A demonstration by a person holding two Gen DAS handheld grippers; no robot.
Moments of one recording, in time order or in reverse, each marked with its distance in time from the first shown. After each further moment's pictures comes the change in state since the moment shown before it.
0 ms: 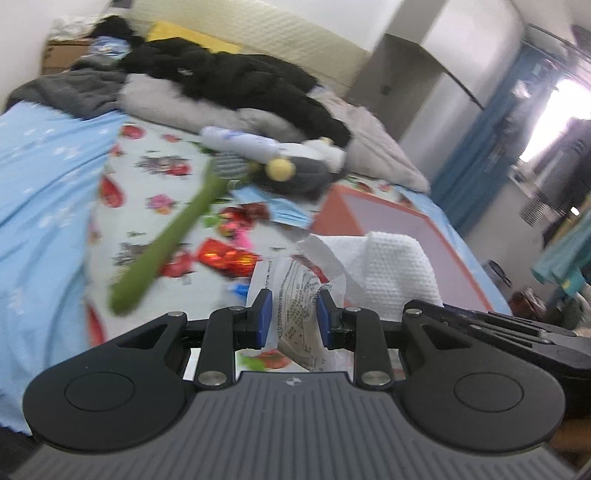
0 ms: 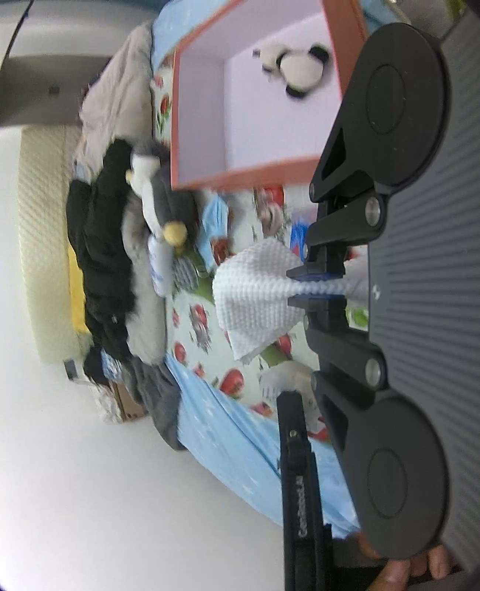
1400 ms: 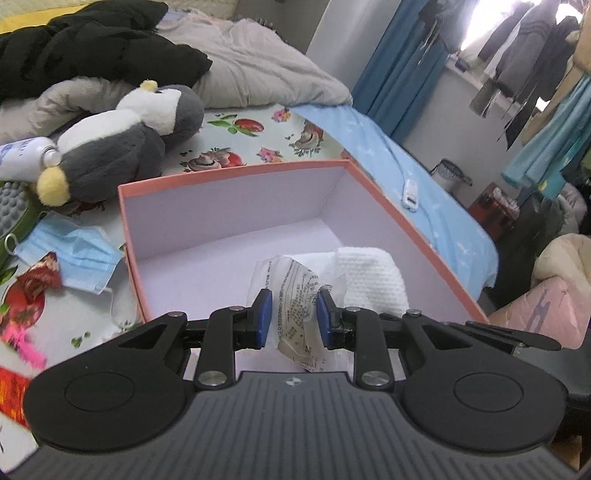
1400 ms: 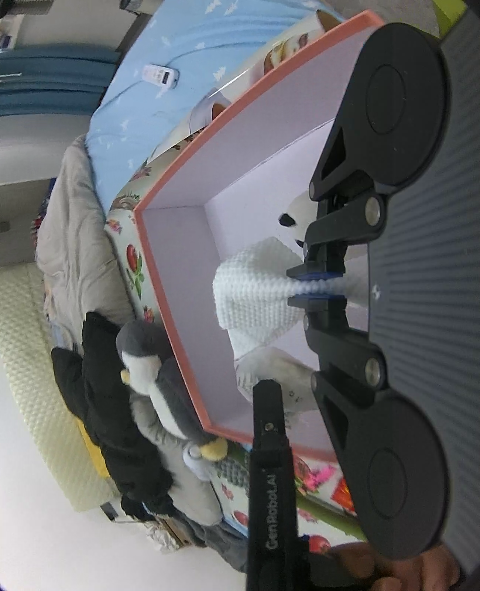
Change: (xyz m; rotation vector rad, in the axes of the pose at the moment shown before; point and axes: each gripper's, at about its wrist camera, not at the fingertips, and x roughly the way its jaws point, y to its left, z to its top) left arm 0.319 -0.190 0.092 0.278 0.282 -0.156; right arm 0.083 -0.243 0.037 0.301 0.032 -0.265
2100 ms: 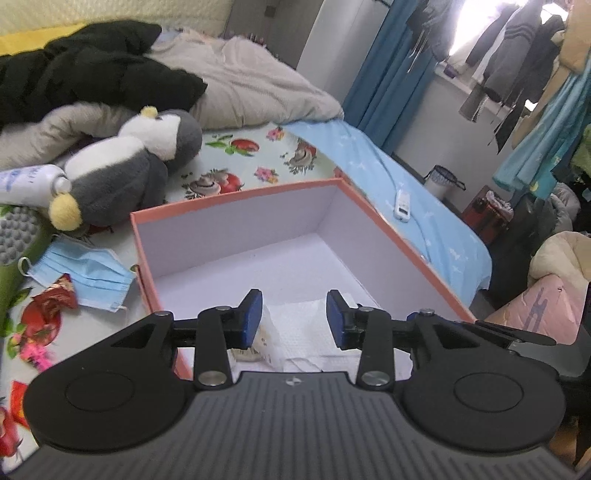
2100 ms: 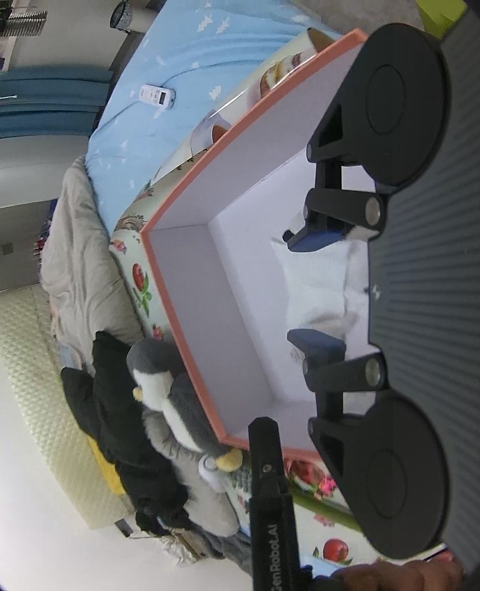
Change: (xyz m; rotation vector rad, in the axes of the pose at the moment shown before) left arm -0.045 0.000 -0.002 0.038 -0.061 -0.017; right arm -0.014 -0.005 0.005 0.054 -0.013 -0.045
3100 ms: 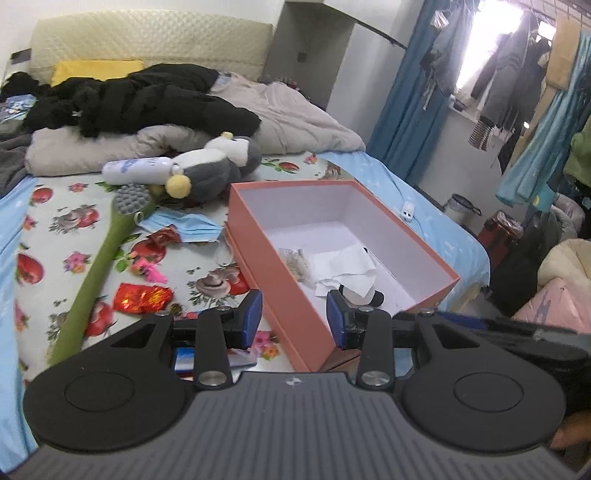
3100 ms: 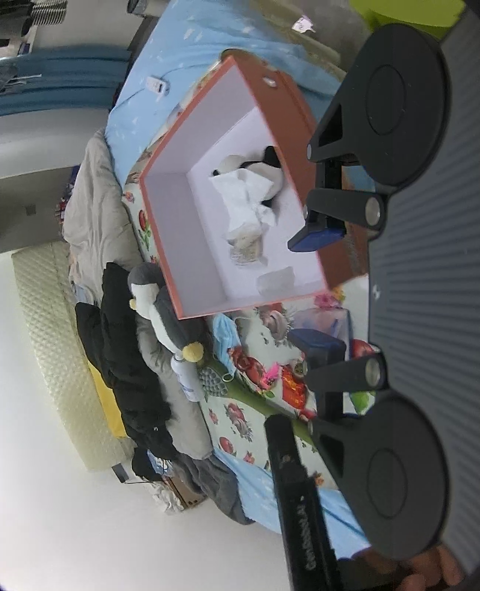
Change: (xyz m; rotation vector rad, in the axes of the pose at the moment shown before) left arm -0.231 -0.002 -0.151 -0.024 -0.145 0.114; right arm -0.160 0.090 -0.103 -0.051 -0.060 0.095
